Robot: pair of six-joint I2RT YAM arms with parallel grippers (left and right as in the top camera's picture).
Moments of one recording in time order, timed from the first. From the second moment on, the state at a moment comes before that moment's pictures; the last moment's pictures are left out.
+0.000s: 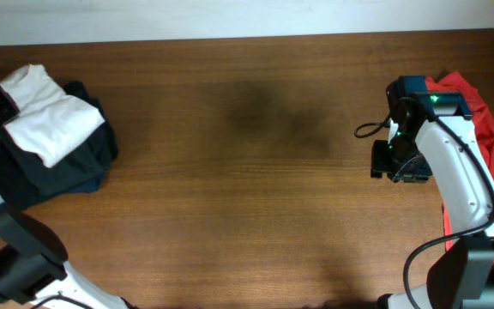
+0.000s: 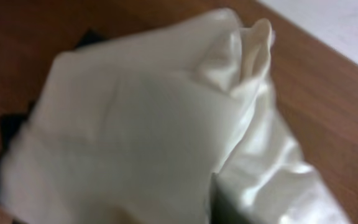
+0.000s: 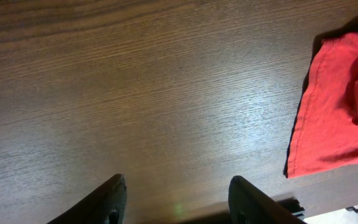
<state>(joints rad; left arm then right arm) 0.60 1.99 1.90 -0.90 0.24 -0.01 -0.02 1.66 1.42 -1.37 0.12 0.20</state>
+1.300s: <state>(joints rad) 0.01 1.84 1.94 -1.62 0.16 0.01 -0.03 1.48 1.34 -1.34 -0.21 0.06</state>
